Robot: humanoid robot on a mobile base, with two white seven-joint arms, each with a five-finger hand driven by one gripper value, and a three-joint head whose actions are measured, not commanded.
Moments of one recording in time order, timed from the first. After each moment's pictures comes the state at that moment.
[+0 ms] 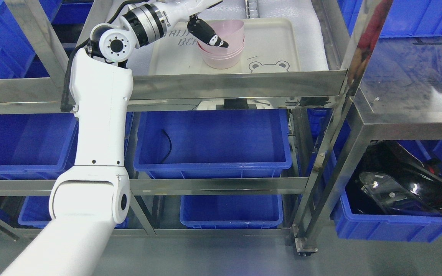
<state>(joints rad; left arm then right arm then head) -0.99 0.02 0.02 -1.09 -0.58 -0.48 -0.84 0.00 0.00 0.05 0.00 0.05 -0.08 -0.03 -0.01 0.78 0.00</state>
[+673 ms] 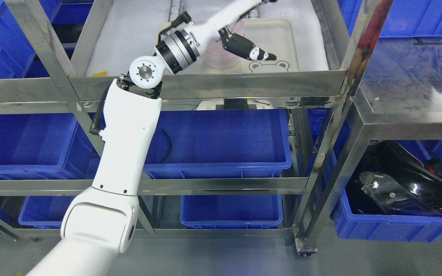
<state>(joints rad) -0.78 0.01 -0.27 -1.24 -0.16 -0.37 -0.71 0.00 0.00 0.05 0.00 0.05 -0.08 -0.03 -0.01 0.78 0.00</state>
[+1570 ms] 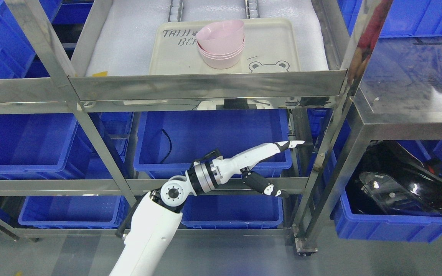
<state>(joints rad) -0.22 0.00 -0.33 -1.37 -0.15 -0.50 -0.66 0.00 0.00 0.05 0.00 0.05 -0.08 -0.03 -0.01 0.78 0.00</state>
